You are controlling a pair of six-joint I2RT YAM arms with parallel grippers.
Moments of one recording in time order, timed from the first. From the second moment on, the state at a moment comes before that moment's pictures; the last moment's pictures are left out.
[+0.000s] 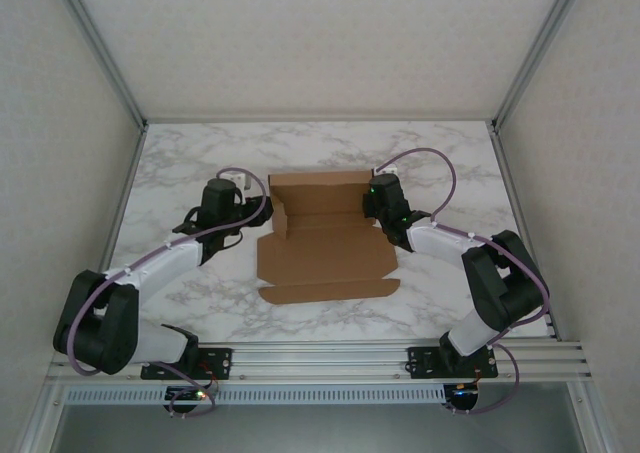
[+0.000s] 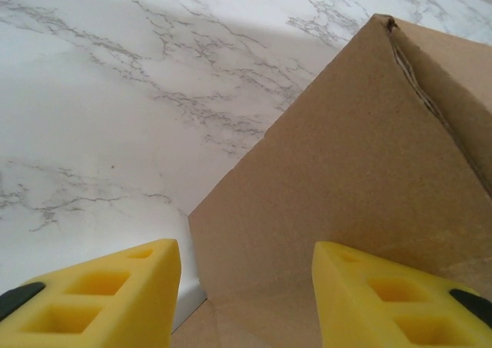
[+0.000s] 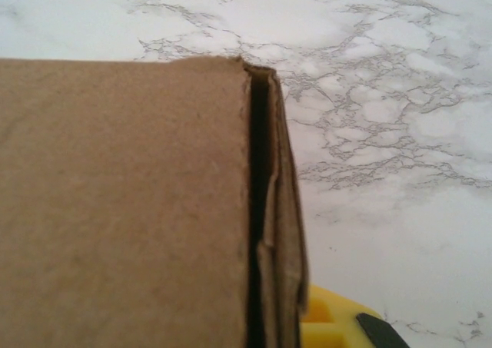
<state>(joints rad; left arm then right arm) -0.32 1.34 0.70 0.02 0.12 -0.46 0.54 1.60 0.84 0.11 0.33 0.25</state>
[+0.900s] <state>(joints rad) -0.38 1.47 0.81 -0.04 0.03 -0.37 0.54 1.60 0.83 0.14 0.33 0.25</state>
